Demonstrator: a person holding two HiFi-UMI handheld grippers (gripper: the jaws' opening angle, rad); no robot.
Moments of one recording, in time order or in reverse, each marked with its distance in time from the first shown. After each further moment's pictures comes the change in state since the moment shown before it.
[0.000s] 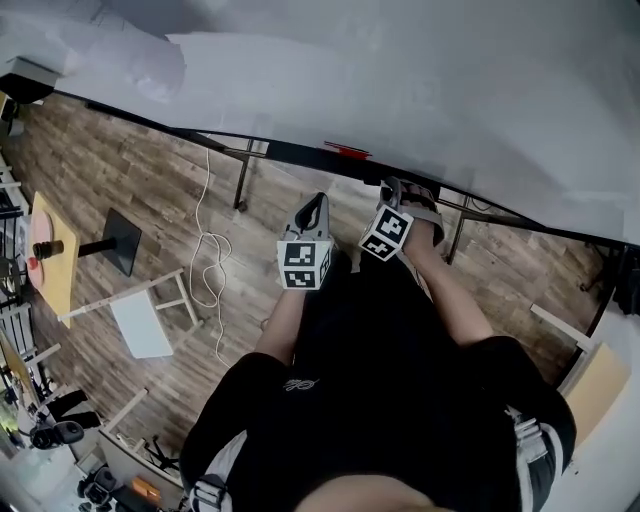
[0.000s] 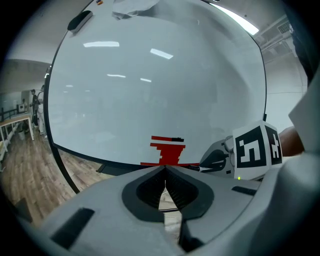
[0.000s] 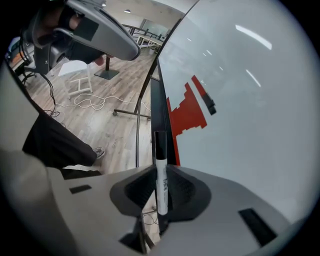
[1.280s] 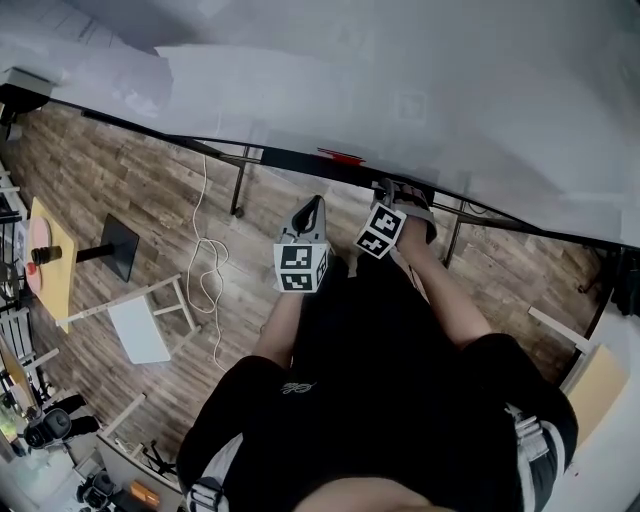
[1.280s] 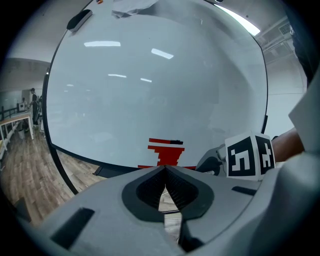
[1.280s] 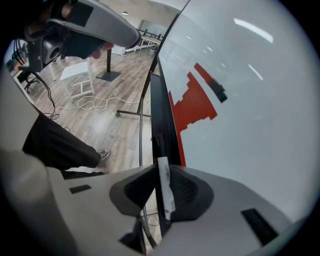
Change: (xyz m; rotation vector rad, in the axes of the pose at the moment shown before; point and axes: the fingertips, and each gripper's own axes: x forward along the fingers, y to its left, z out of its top) left arm 0.007 0.000 0.008 -0.007 -0.003 -0.005; right arm 0.016 0.000 0.006 0.026 -0.008 0.059
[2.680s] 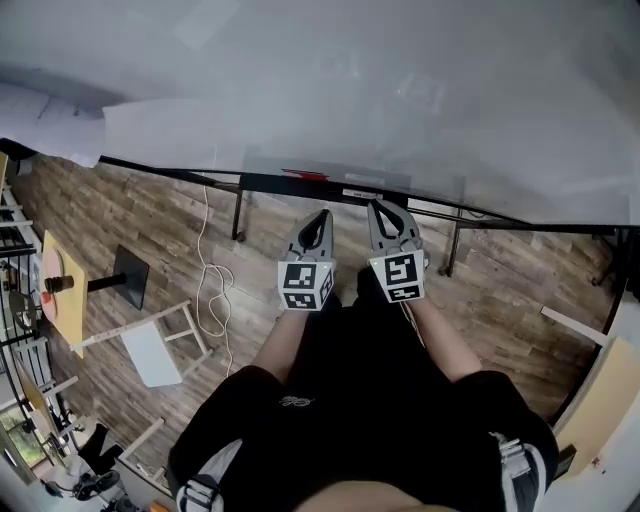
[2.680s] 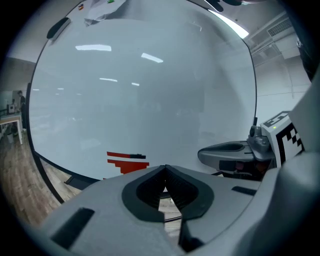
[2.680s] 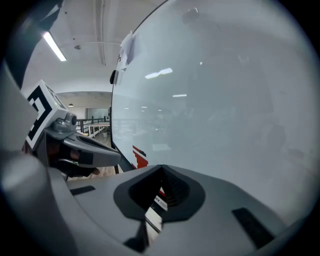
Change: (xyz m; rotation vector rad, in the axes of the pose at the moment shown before) left arm 0.019 -0.095 0.032 0.049 -0.064 -0.088; right arm -0.135 -0.062 -0.033 0.791 -0.716 -0.184
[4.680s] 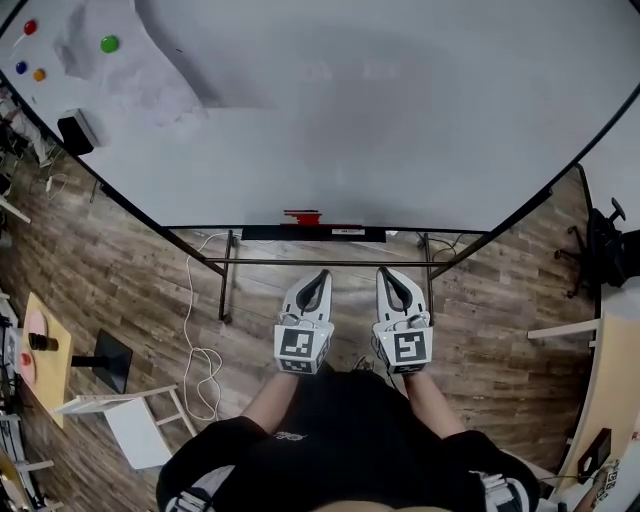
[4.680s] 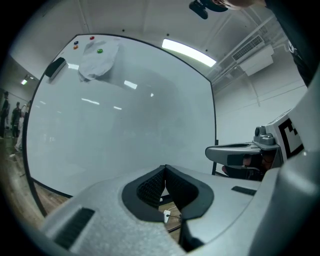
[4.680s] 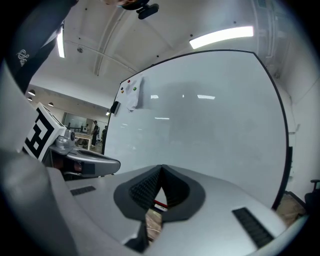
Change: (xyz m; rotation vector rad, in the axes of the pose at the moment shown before) left arm -0.168 -0.057 0.049 0.127 -0.273 -0.209; right arm -0.189 0.084 0.089 -0.002 -0.239 -0.320
